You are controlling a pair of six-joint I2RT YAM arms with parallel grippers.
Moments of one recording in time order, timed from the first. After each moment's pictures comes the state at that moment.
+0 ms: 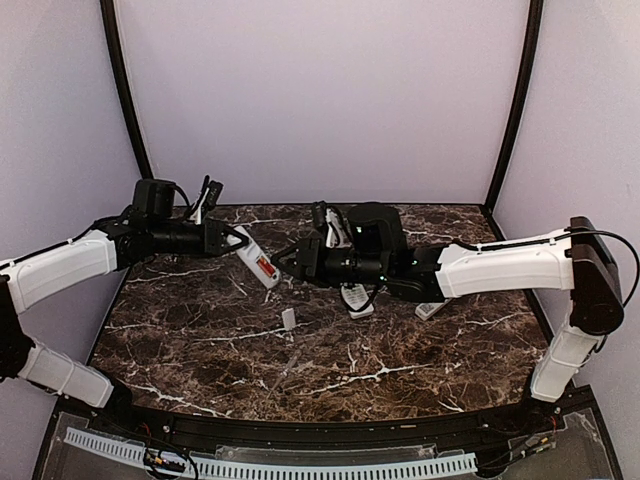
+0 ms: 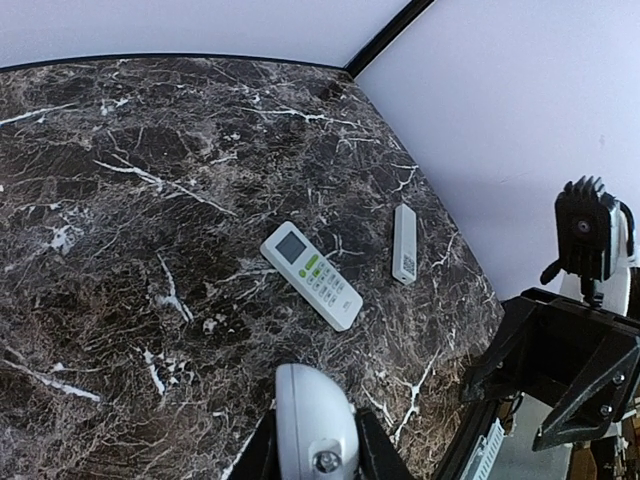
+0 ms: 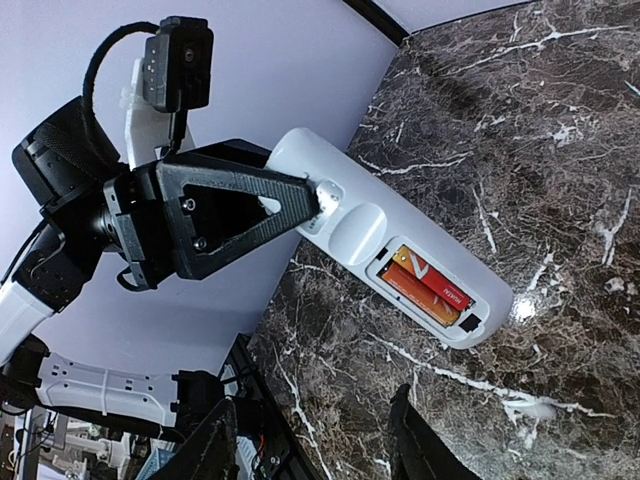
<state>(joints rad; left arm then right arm) -0.39 1.29 0.94 -0.18 0.60 -0.39 1.04 1.71 1.18 0.25 -0.19 0.88</state>
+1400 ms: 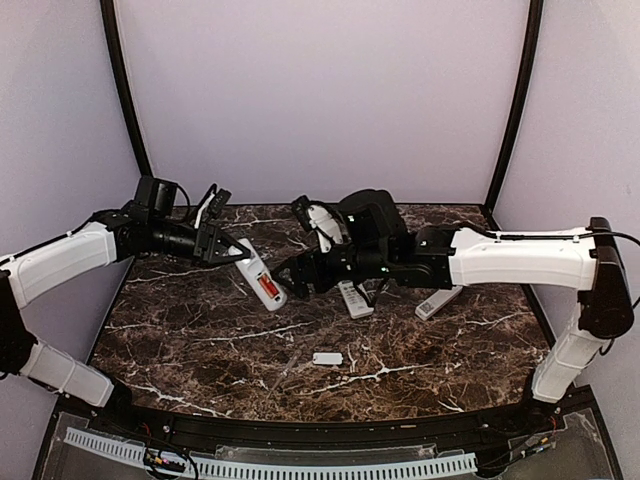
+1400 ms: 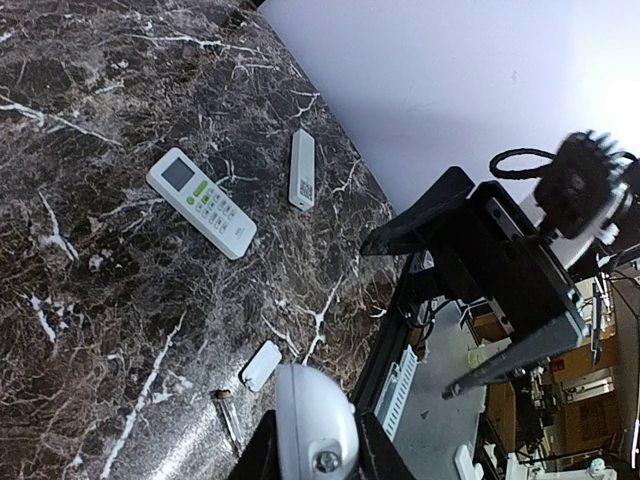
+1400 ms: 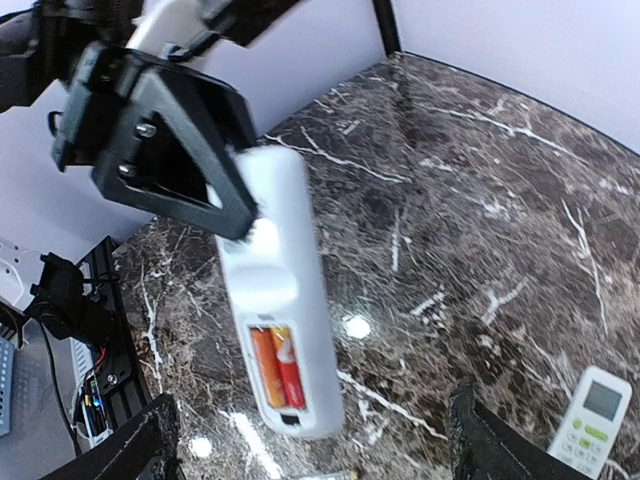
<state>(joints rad) -0.36 1.31 1.00 -0.36 0.92 -0.35 1.07 1.64 1.28 -0.11 -0.07 0.32</state>
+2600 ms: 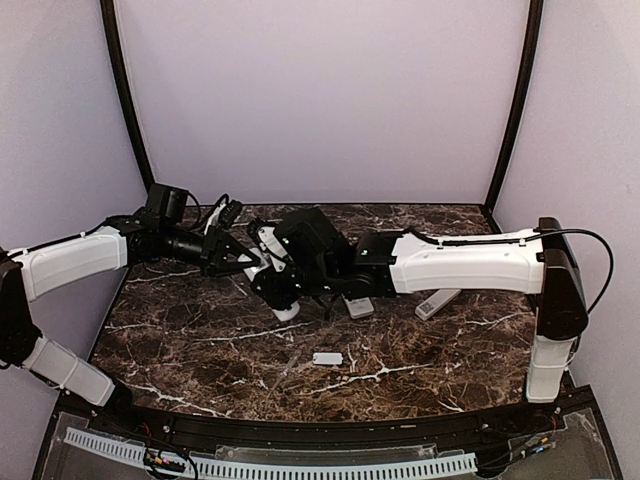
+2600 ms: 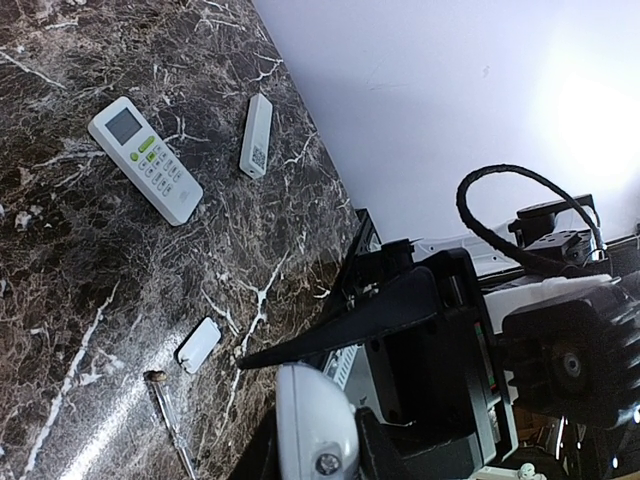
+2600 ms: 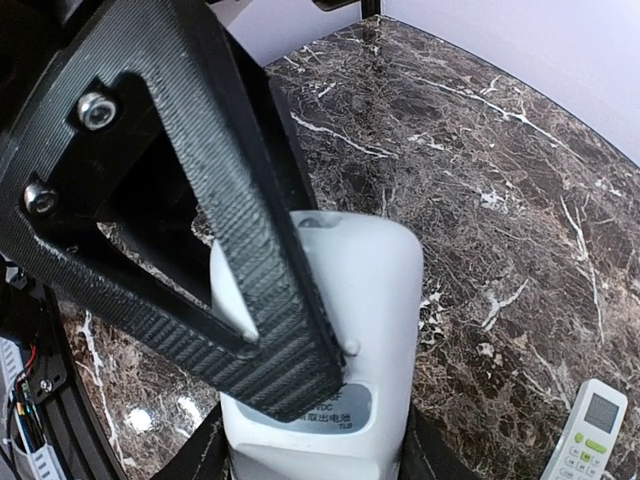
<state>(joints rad) -0.40 1.37 0.97 -0.27 1.04 -0.53 1.20 1.92 1.60 -0.29 0.15 0.24</state>
